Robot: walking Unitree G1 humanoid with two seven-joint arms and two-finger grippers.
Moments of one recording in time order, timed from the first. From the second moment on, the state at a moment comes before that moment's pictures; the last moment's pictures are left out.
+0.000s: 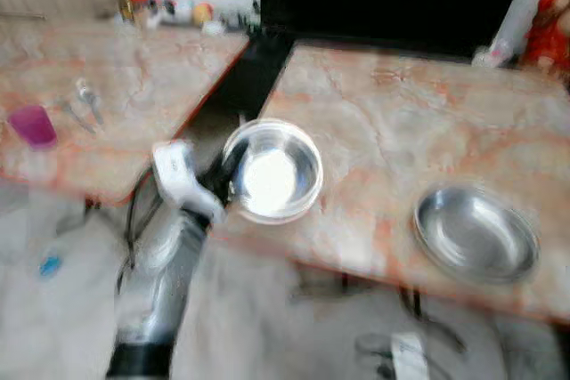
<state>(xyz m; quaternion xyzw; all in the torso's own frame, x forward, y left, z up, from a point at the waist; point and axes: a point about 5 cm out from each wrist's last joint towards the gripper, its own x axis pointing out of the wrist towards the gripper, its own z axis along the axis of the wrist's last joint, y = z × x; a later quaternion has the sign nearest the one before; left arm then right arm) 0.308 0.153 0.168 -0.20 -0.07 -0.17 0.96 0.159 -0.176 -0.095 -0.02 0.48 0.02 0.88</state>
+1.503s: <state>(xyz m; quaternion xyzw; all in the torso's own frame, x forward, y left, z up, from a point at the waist) 0.308 0.140 0.162 -0.22 -0.05 -0.23 0.95 0.158 -0.182 -0.095 -0.03 0.48 0.02 0.88</state>
